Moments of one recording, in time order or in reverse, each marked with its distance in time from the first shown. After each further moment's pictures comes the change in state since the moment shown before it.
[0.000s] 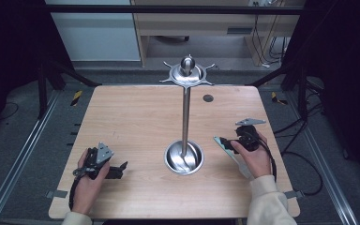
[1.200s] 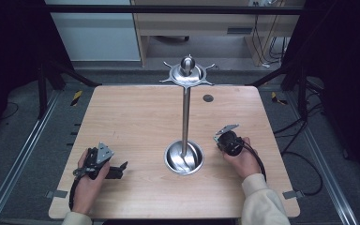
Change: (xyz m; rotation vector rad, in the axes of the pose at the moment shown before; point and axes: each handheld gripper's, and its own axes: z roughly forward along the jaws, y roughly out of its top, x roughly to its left) left arm 0.000 0.000 0.000 0.003 0.001 0.004; right arm 0.027 -0.010 0.042 0.223 -0.027 -0.246
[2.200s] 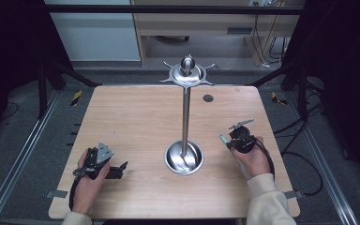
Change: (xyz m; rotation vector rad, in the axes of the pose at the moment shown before) left arm 0.000 0.000 0.000 -0.004 0.000 -0.004; right arm -0.024 -0.006 -0.034 0.065 -0.008 0.194
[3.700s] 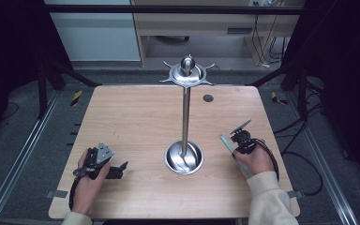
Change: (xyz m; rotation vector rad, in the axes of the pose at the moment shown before) left arm 0.000 0.000 0.000 0.002 -0.004 0.000; right arm -0.010 -0.006 0.015 0.269 0.019 0.008
